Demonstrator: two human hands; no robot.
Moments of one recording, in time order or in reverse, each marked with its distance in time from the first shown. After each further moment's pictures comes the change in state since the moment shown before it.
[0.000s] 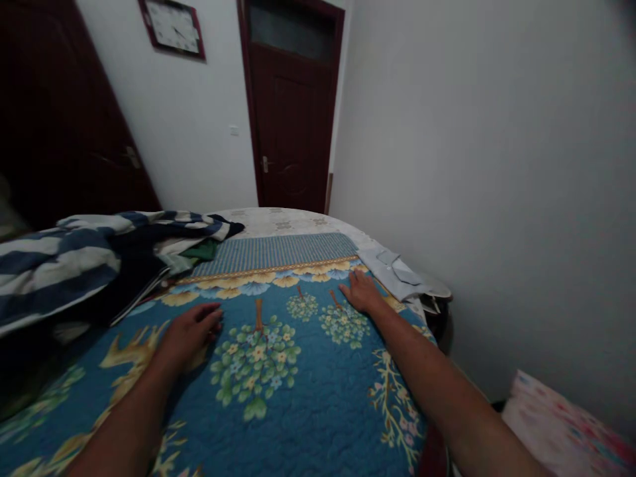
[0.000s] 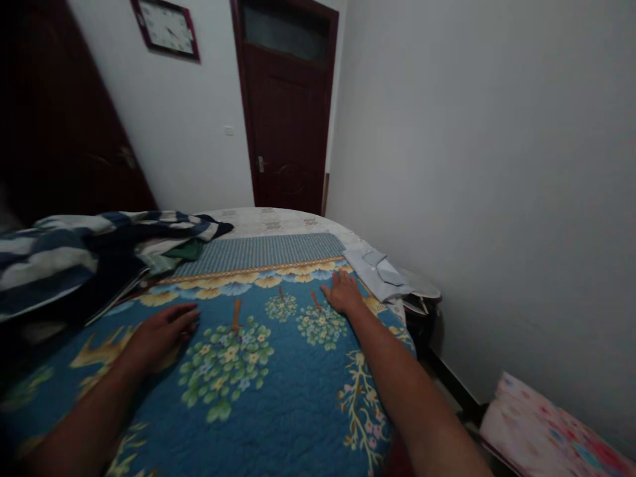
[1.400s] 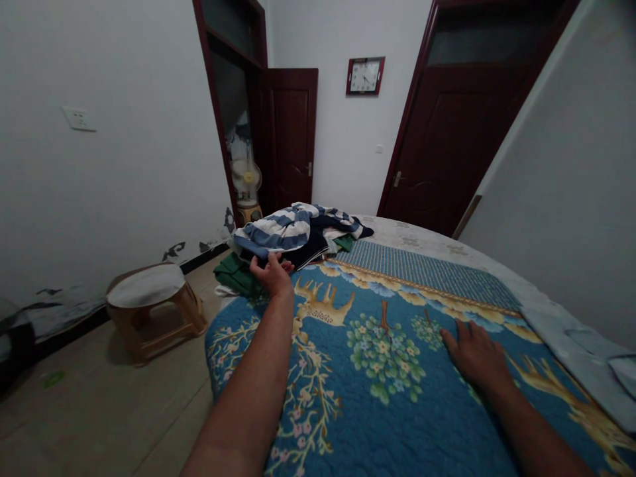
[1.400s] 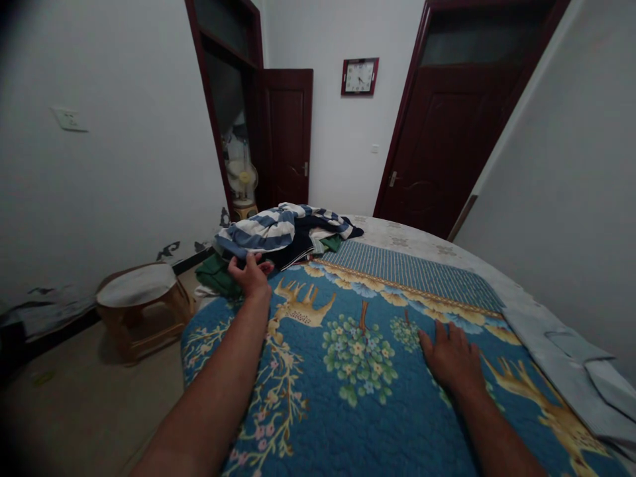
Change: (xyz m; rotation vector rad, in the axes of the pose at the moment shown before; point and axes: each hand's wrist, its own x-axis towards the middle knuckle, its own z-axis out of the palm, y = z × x) left_hand -0.001 0.019 -0.125 -0.756 1.012 0.173; right_hand -0.015 -0.064 0.058 -0.122 0.147 -0.139
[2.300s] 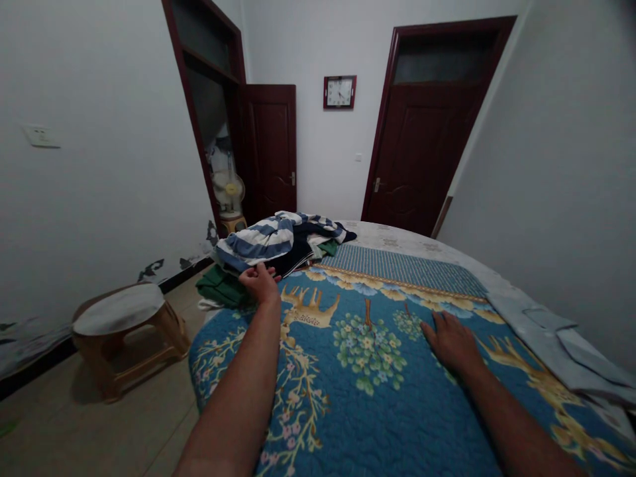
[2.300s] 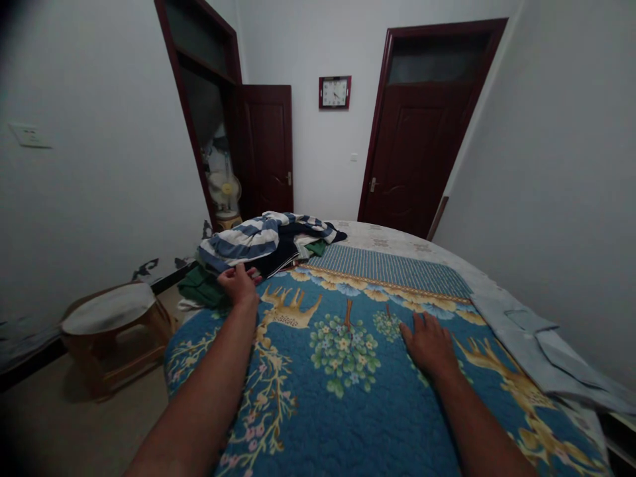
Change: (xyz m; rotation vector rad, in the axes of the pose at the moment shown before) left_hand 0.004 -0.008 0.002 0.145 0.033 0.068; right_hand -0.004 -0.004 -0.012 0.004 0.000 -0.038
